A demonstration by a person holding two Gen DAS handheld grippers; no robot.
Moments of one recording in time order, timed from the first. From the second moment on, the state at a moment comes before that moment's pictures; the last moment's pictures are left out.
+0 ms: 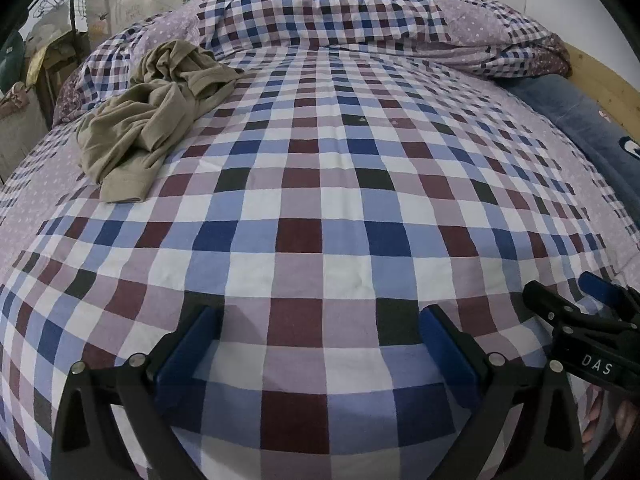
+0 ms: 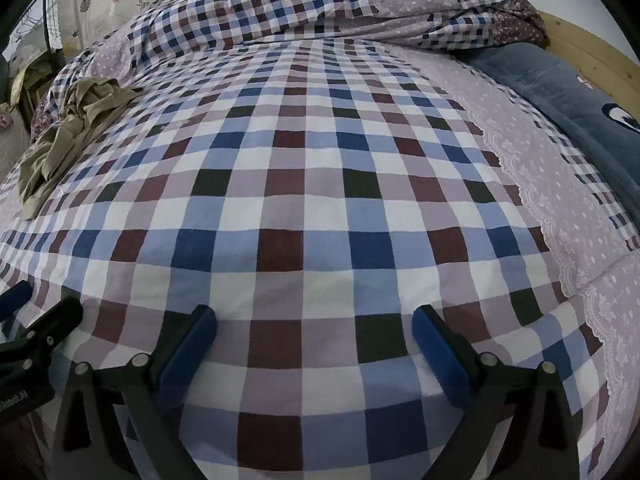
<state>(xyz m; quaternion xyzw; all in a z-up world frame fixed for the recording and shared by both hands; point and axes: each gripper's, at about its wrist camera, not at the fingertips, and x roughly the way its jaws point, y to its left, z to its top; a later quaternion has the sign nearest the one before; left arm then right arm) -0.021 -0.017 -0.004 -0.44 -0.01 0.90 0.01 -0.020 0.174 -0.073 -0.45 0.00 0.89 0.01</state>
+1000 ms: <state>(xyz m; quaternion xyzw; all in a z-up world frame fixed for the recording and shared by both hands) -0.021 -0.016 -0.006 -0.44 -0.01 0.90 0.01 -0.022 0.175 -0.074 -0.45 0.01 0.89 0.02</state>
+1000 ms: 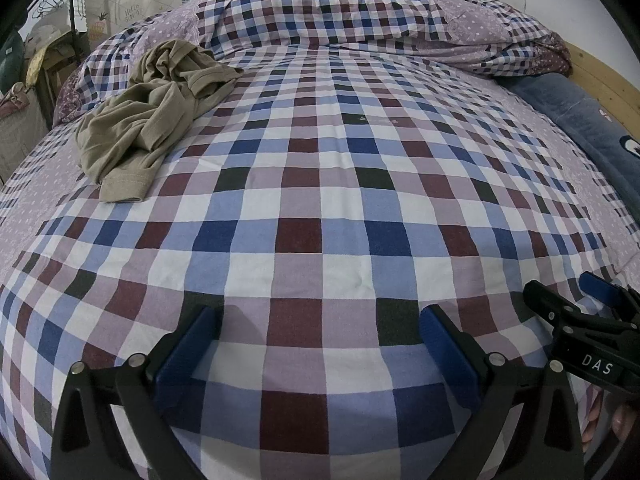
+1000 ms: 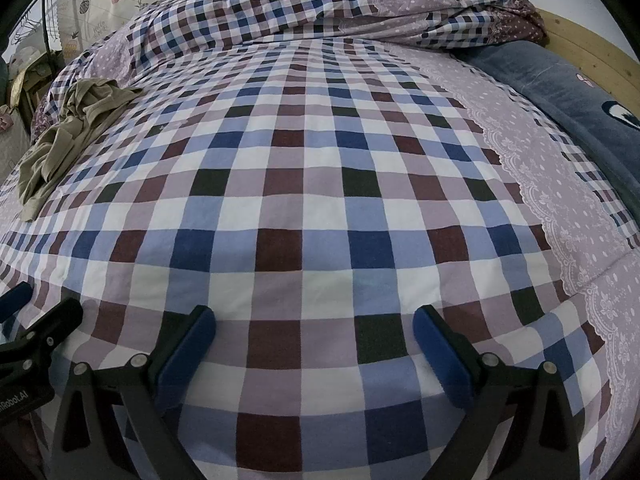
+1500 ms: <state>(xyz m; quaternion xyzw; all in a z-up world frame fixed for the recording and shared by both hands) -0.018 -0.018 -0.007 -0.44 -0.01 0.90 0.01 -0.023 0.176 -0.074 -0.46 0.03 0.89 0.01</state>
